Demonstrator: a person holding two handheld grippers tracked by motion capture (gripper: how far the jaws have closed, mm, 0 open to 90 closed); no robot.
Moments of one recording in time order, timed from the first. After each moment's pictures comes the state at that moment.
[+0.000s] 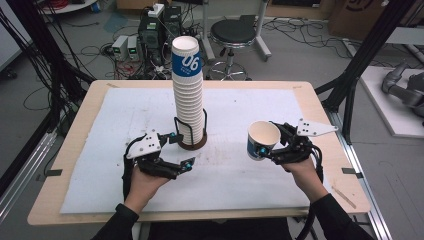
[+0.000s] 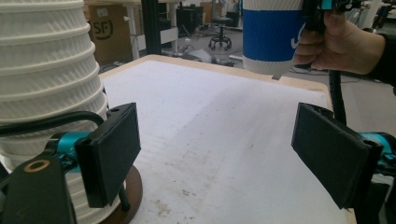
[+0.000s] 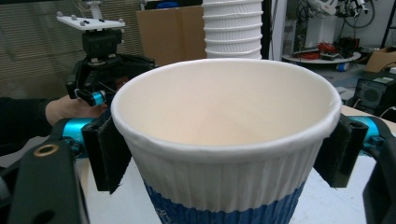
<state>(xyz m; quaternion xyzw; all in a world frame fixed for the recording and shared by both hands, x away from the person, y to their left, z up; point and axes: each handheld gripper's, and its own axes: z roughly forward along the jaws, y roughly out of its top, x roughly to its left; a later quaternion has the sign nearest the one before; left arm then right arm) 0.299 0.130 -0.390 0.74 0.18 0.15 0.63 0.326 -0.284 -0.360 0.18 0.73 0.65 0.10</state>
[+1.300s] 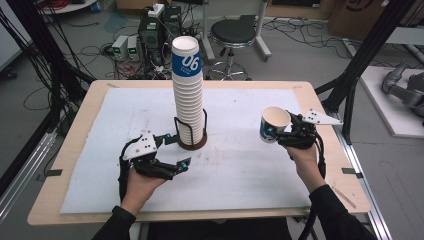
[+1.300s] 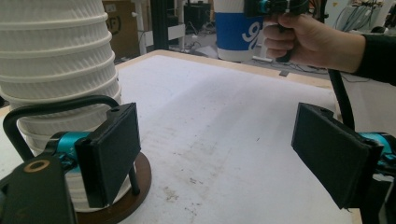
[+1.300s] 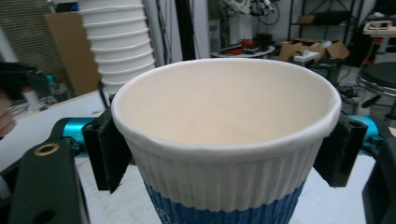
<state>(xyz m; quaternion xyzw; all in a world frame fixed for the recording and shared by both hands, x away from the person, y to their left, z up) 0.297 0.138 -0.393 0.74 0.19 0.15 0.62 0.366 -0.313 -0.375 0.30 0.70 0.62 0.19</state>
